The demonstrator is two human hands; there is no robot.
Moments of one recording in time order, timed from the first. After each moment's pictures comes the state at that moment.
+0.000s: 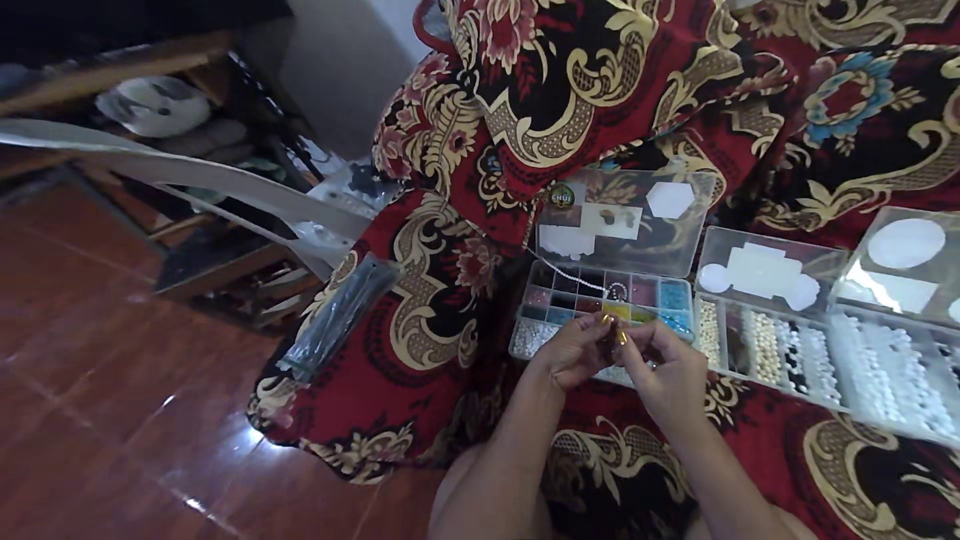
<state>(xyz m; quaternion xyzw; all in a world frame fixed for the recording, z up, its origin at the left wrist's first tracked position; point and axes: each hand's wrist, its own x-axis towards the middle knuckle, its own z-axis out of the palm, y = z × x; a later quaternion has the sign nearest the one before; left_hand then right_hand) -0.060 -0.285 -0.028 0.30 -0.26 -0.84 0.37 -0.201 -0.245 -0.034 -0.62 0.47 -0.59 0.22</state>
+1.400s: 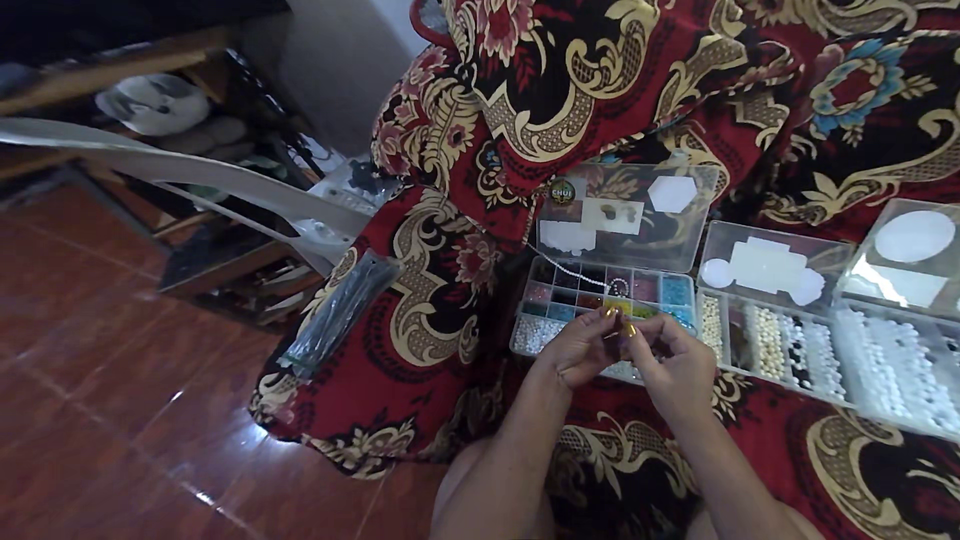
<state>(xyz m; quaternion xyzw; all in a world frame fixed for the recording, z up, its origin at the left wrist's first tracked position) -0.070 -0.284 -0.026 0.32 -0.22 -0.84 0.39 -0.205 -0.246 -0.032 -0.60 0.49 -0.59 0.22</state>
